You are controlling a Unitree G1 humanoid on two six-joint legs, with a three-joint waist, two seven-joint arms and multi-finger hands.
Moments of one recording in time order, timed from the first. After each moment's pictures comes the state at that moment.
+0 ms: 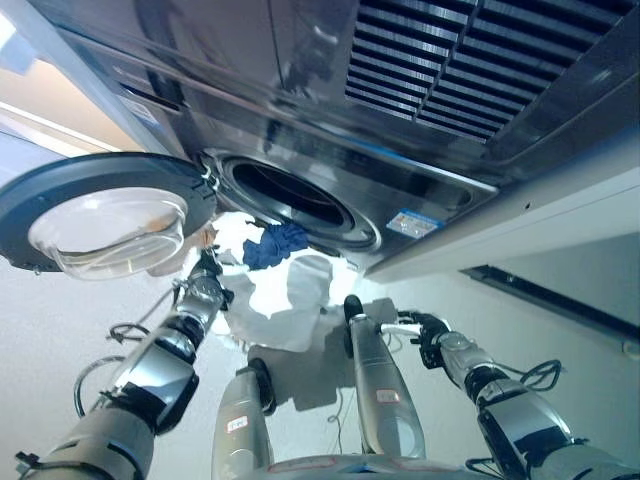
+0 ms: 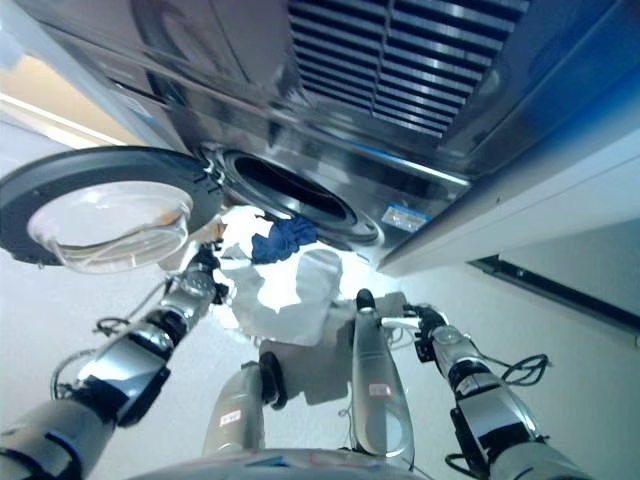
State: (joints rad) left arm -0.79 0.41 -0.48 1.20 -0.28 0.13 0.33; right arm -0.48 -0.35 0.27 1.21 0.14 0.14 0.04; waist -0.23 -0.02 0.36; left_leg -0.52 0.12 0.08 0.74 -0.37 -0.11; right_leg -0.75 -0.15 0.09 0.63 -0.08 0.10
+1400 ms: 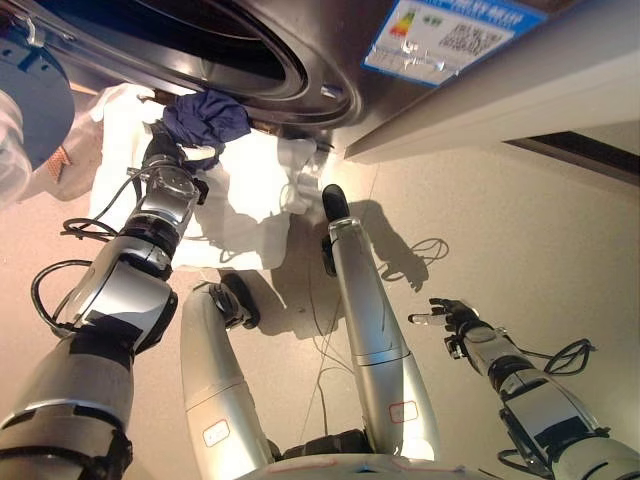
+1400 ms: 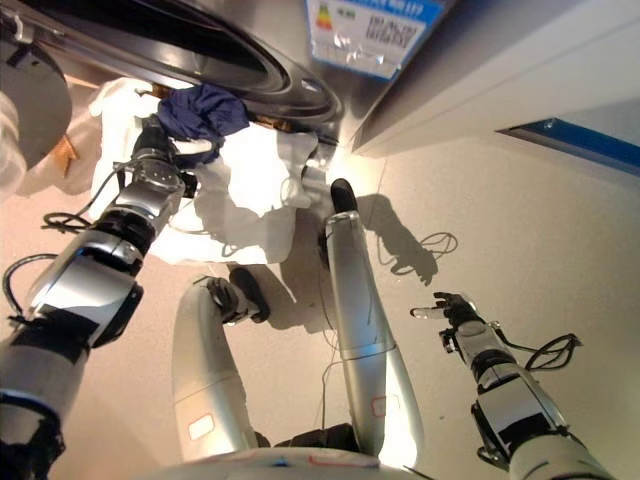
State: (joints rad) left arm -1.16 0.55 -0.54 1.17 -0.36 0.19 0.47; right arm -0.49 -0.45 0.37 1.22 0.22 0.13 -0.04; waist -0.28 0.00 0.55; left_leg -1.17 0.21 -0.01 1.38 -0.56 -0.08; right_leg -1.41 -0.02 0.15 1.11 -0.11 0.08
